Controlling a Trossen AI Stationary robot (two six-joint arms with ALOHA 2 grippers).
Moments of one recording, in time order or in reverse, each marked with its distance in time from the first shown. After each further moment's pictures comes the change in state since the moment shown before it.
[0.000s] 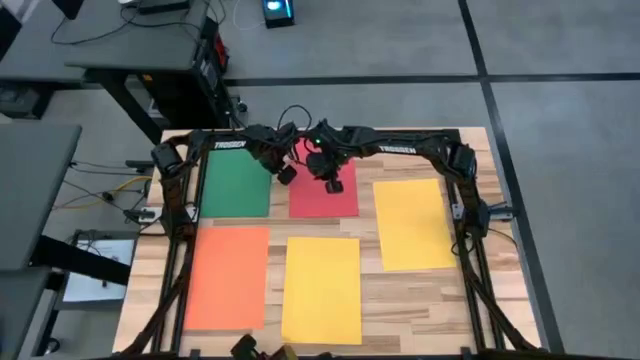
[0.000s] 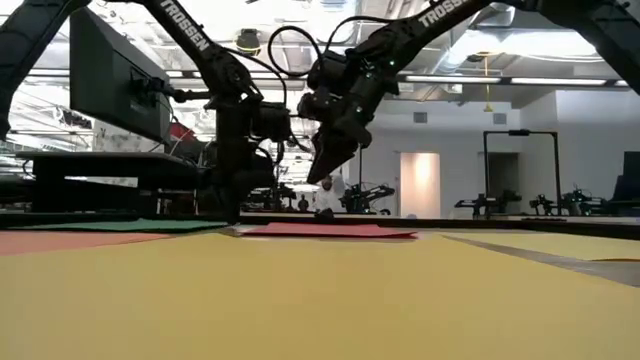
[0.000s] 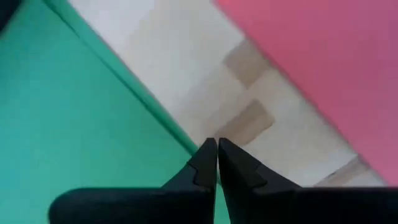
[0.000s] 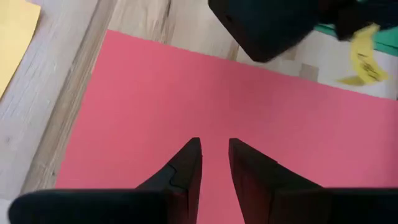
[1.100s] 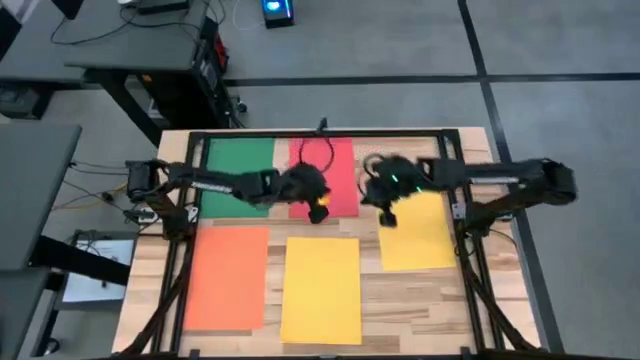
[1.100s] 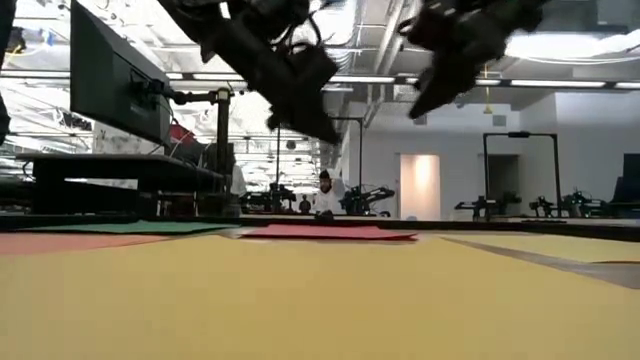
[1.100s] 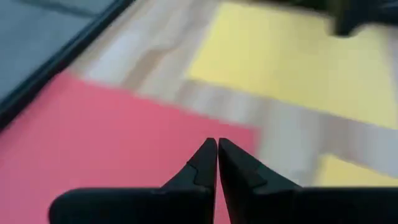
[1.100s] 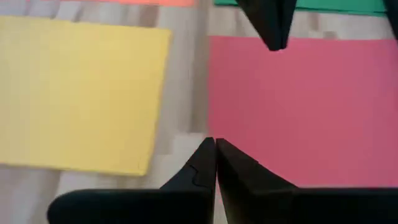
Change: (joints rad) left arm -0.539 -0.227 -0.188 0.765 -0.046 0.026; right arm 0.288 -0.869 -0.790 0.171 0.159 0.470
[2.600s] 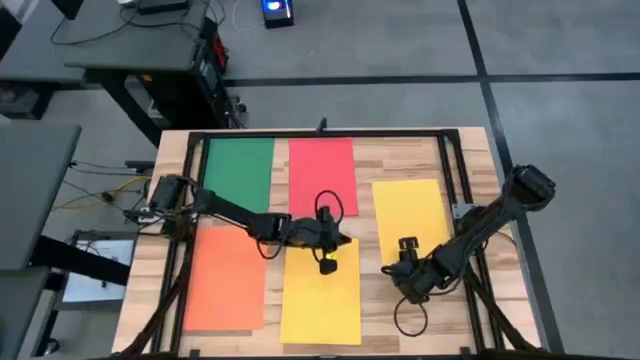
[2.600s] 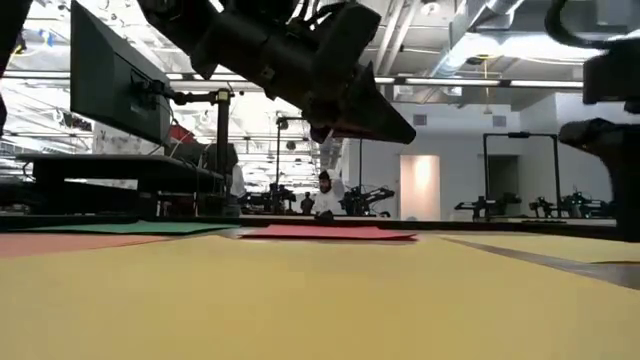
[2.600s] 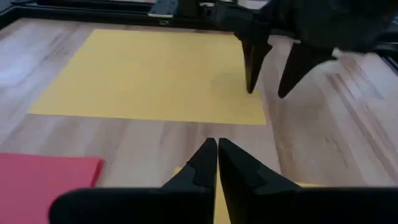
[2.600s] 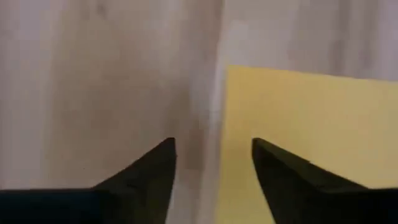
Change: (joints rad) left arm -0.245 0.211 0.001 0.369 -0.005 0.008; right arm 0.799 0.318 -0.133 -0.163 0.403 0.648
